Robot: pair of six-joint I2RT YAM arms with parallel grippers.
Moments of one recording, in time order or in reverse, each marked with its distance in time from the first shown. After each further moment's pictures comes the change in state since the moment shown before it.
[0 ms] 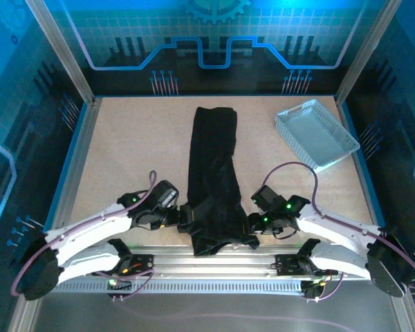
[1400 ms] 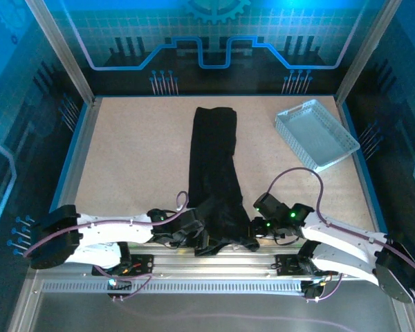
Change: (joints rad) left arm -0.411 0.262 -0.005 0.208 -0.067 -0.184; right arm 0.053 -0.088 -0.094 0.038 0.049 0.142
